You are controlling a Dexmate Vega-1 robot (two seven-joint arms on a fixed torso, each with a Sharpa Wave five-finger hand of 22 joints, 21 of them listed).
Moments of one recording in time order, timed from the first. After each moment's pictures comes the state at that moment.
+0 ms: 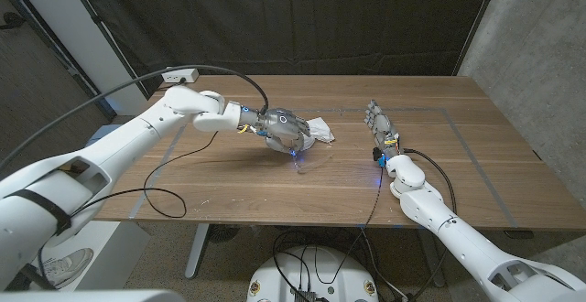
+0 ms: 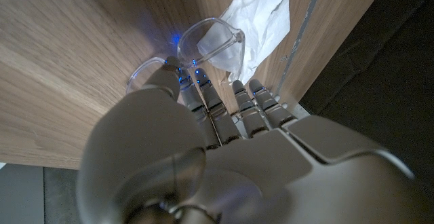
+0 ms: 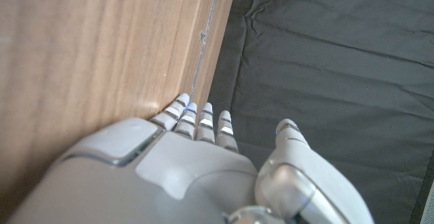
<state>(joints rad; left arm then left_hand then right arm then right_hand) 0.38 0.72 0.70 -1.43 1.26 -0.95 0.08 0.99 0.16 0.37 -0.07 0.20 0.90 -0.15 0.62 0.19 0.77 -0.21 0.22 0.22 0.34 -0.04 0.21 0.20 0.18 -0.01 0.38 0.20 -0.89 -0.38 -0.43 -1.27 0.53 0.33 -0.16 0.26 0.13 0.25 -0.03 0.17 0.08 -0.02 0.19 0.18 0.10 0.08 0.21 0.18 0.02 0.10 0.18 0.17 0.02 0.05 0.24 0.20</state>
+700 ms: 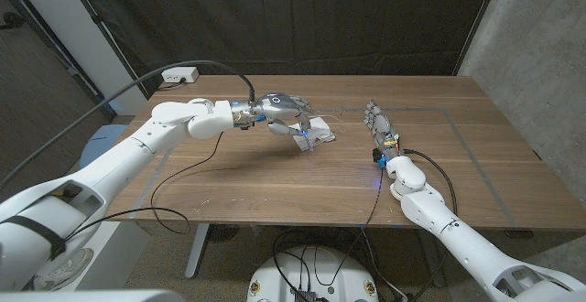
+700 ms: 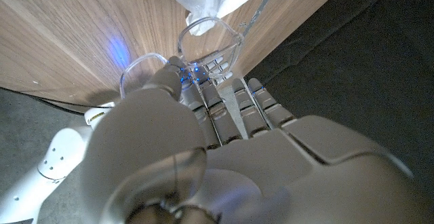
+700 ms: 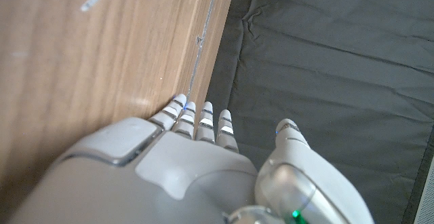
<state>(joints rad) 0.53 0.73 0.57 -1.47 0.89 -0.79 0.06 0.99 0.16 0.39 -0.08 0.20 0.89 -0.14 0.62 0.19 0.80 -0.21 0.23 0.23 0.37 -0.04 0.21 0.20 0.19 -0.02 0.39 0.20 -0.92 -0.40 -0.43 -1.33 0.52 0.32 -0.18 0.26 0.13 0.25 -0.03 0.17 0.09 -0.02 0.19 0.18 0.10 0.09 0.21 0.18 0.02 0.10 0.18 0.17 0.02 0.05 0.24 0.20</state>
